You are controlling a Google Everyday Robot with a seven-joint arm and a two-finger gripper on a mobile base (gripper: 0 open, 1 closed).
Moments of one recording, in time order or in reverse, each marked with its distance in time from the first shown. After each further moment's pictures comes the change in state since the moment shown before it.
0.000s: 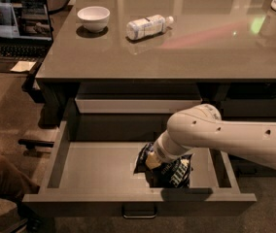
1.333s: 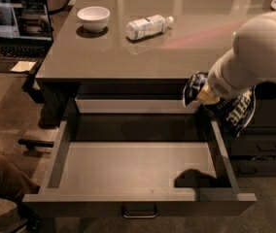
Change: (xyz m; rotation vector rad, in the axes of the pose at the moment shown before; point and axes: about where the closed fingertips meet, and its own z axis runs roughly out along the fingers) arm -0.044 -0.101 -0.270 0.412 -0.107 -0.252
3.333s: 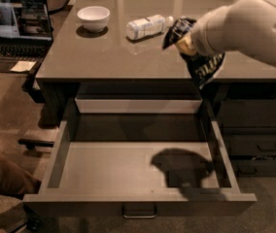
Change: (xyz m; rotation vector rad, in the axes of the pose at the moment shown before) arm -0.127 -0.072 -0.022 0.181 -0.408 0.120
